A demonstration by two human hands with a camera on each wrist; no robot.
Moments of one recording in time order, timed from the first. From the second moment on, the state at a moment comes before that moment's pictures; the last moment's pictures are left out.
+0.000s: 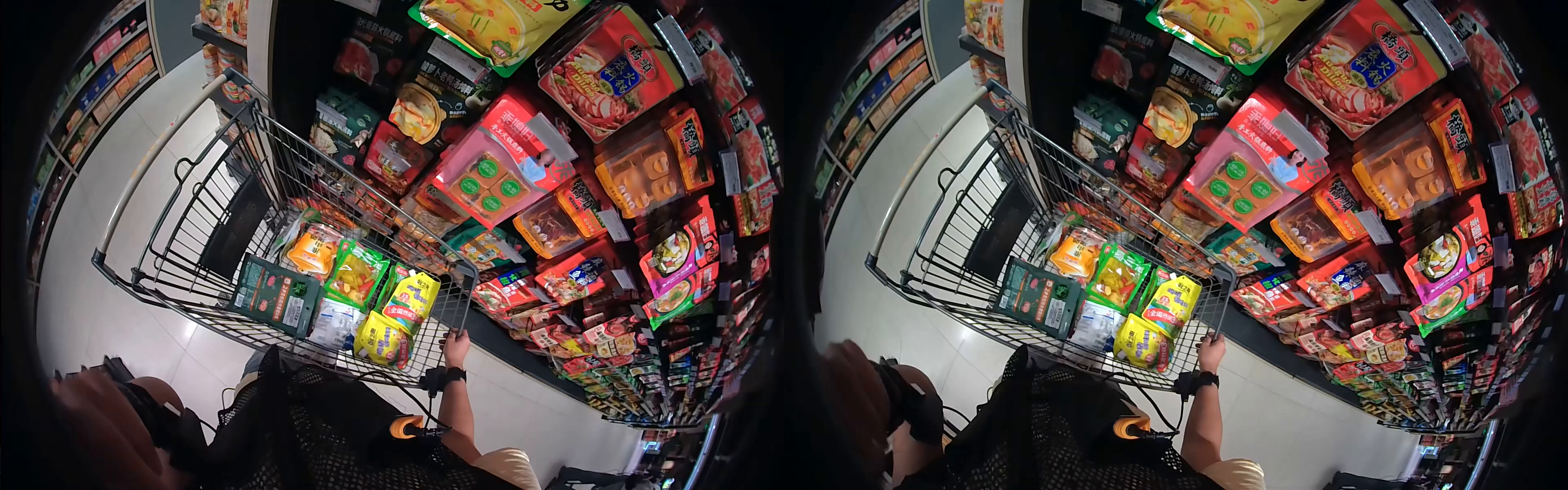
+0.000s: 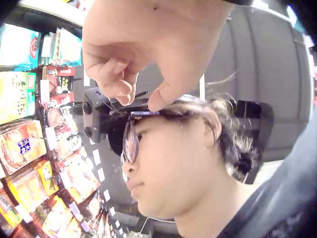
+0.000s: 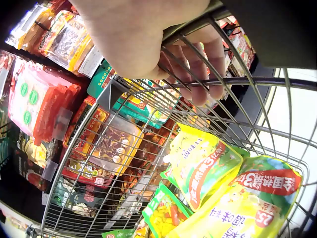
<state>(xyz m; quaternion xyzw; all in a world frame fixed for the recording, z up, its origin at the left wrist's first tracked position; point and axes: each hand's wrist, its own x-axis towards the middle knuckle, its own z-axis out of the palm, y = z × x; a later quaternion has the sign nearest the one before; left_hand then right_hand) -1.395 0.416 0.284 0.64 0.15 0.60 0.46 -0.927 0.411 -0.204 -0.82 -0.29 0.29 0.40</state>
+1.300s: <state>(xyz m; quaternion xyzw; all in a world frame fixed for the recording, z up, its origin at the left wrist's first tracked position) -1.433 0.427 0.239 0.52 0.17 0.60 0.58 -0.916 0.429 -0.234 -0.80 -0.33 0.26 0.42</state>
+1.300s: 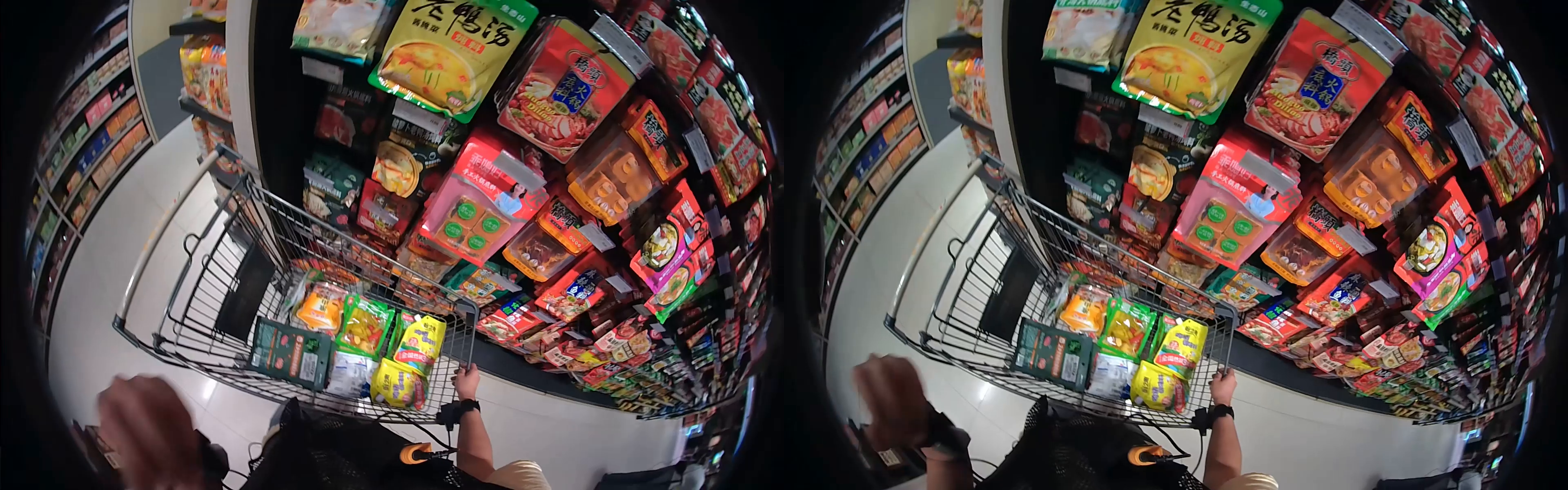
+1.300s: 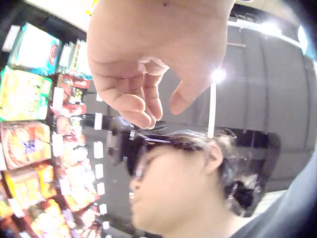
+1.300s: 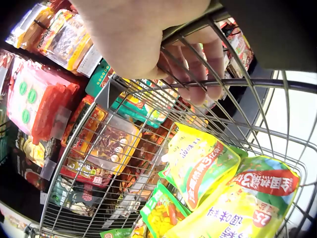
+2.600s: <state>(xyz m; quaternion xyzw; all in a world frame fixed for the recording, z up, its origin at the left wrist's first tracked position) -1.445 0.433 -0.051 0.74 0.65 0.17 0.11 -0.881 0.527 -0.014 -0.70 -0.44 0.11 0.55</state>
